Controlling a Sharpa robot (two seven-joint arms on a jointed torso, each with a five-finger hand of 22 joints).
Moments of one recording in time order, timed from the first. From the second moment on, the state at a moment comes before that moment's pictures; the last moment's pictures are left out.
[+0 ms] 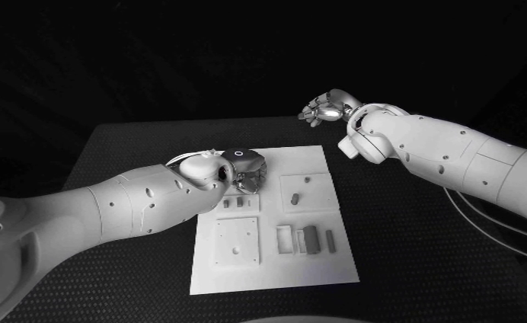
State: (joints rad) left arm 1.20 -0.45 -0.24 1.12 -1.59 -0.21 -0.01; left_hand 1.17 -0.08 0.57 -0.27 0.07 0.93 0.14 0.20 0.56 1.13 0.09 0.11 0.18 1.33 -0.03 1.01 0.84 0.09 1.40 -0.13 0.50 1.29; right arm 1.25 -0.58 -0.03 1.05 -0.81 -0.29 -0.02; right_hand 0.95 -0.08 0.60 -0.21 0.12 0.75 0.19 0.20 0.59 0.83 0.16 0.56 0.23 0.83 0.14 0.55 0.48 0.18 0.60 0.19 0.30 1.18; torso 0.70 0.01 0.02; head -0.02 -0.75
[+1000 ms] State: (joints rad) left arm 1.20 -0.44 -0.23 1.10 -1.61 -0.19 -0.01; left_hand 1.17 -0.08 0.57 -0.28 0.07 0.95 0.14 0.21 0.56 1.16 0.08 0.11 0.19 1.33 -0.03 1.03 0.83 0.09 1.40 -0.12 0.50 1.30; right arm 1.25 -0.58 -0.03 1.06 -0.81 -0.28 -0.03; right_hand 0.95 -0.08 0.60 -0.21 0.12 0.75 0.19 0.20 0.59 0.83 0.17 0.56 0.22 0.83 0.14 0.55 0.49 0.18 0.60 0.19 0.30 1.18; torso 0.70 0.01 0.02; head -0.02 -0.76
